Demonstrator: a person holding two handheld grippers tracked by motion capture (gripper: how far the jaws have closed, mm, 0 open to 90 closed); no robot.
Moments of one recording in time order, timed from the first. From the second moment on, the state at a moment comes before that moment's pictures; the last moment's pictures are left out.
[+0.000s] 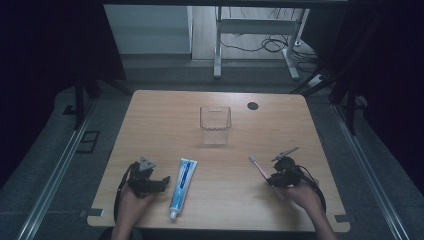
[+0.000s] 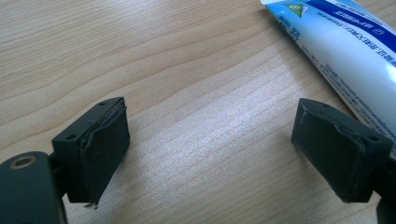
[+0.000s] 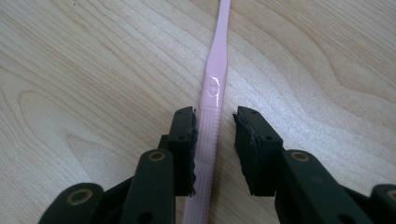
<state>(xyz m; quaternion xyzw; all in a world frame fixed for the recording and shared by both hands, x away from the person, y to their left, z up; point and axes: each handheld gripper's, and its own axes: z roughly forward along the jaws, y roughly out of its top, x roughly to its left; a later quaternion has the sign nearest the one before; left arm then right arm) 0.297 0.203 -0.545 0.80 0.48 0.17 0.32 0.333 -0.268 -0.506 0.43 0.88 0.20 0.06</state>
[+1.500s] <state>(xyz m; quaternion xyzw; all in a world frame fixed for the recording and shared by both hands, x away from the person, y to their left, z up) 0.297 0.203 -0.545 0.80 0.48 0.17 0.33 0.383 -0.223 -0.470 0.36 0.92 0.11 0.02</state>
